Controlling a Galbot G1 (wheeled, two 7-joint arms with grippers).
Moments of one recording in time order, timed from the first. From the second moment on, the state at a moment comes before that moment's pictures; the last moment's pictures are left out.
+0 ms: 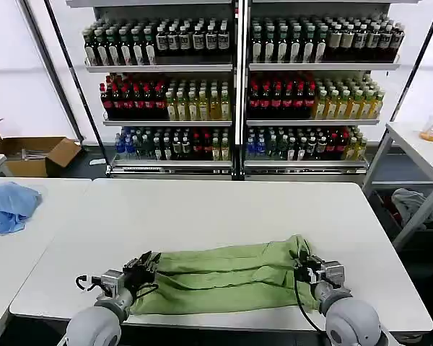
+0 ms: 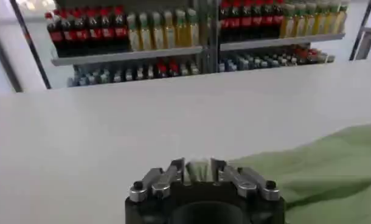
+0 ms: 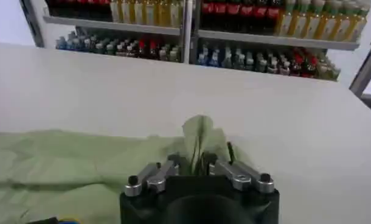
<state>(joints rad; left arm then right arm) 1.32 -1.03 -0.32 -1.99 -0.50 0.48 -0.22 -1.27 0.91 0.26 2.07 0.66 -0.56 0.40</state>
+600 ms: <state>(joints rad) 1.48 -1.26 -0.36 -2.02 -0.32 0.35 -0.35 -1.41 0.94 0.29 2.13 0.55 -0.51 0.39</state>
